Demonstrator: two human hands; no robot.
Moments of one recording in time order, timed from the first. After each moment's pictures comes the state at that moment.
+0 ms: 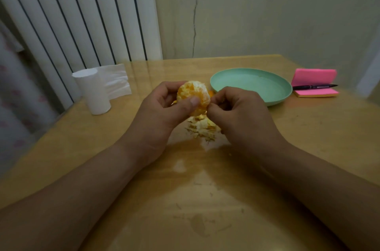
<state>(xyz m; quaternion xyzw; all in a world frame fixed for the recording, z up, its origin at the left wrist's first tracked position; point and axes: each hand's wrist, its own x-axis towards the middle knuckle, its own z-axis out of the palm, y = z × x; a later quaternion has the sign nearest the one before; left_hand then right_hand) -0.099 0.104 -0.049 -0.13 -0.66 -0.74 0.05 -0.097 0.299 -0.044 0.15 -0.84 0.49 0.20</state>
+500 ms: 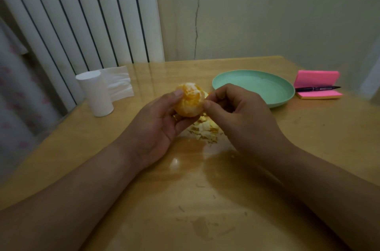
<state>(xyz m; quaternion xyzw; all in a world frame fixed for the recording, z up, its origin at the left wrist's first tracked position) -0.102 0.096 -0.046 -0.09 -0.52 -0.84 -0.07 -0.094 0.296 -0.041 0.19 -0.82 0.51 0.19</state>
